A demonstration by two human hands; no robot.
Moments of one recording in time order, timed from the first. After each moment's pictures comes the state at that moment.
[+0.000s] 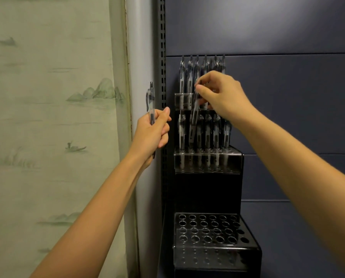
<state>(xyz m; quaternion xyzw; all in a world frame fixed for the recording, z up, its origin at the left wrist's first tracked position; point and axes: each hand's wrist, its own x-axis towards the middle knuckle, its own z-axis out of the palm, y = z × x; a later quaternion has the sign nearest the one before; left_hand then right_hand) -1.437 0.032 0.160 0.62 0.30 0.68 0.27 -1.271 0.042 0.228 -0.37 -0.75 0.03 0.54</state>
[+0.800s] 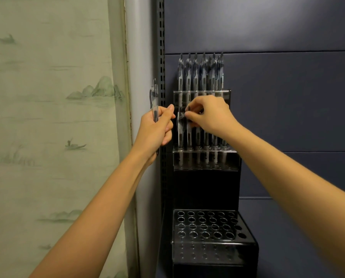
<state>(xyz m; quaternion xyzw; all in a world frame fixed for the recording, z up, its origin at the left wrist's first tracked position) -1.426 0.025 0.161 0.62 0.31 0.67 0.27 -1.284 0.051 0.201 -0.43 -0.79 -0.03 0.43</state>
